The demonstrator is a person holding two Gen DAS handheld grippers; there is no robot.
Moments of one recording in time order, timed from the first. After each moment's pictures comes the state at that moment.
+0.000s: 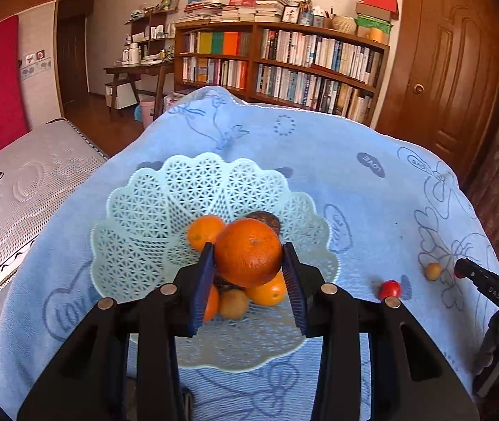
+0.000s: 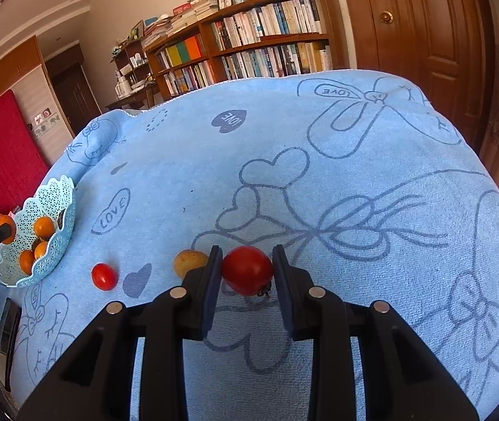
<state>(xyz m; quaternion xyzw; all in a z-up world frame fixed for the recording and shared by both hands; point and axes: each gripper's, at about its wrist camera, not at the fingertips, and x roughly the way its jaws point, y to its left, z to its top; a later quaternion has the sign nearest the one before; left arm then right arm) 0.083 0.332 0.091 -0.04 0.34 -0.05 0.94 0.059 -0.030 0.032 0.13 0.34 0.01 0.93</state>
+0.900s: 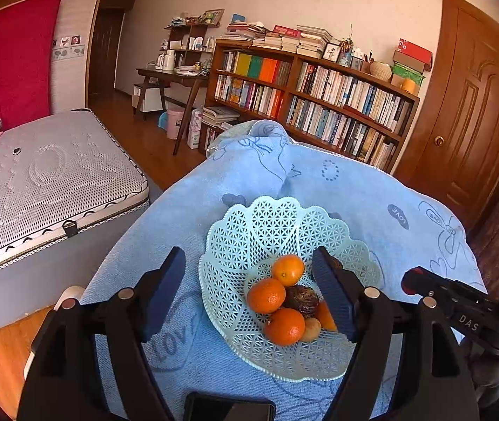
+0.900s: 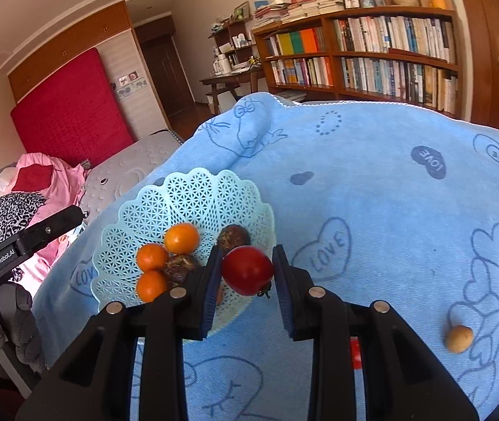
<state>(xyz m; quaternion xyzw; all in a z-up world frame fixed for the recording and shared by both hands) 0.072 0.422 0.115 -0.11 0.30 -0.02 0.95 0.113 0.172 0.083 0.07 0.34 0.19 0.92</state>
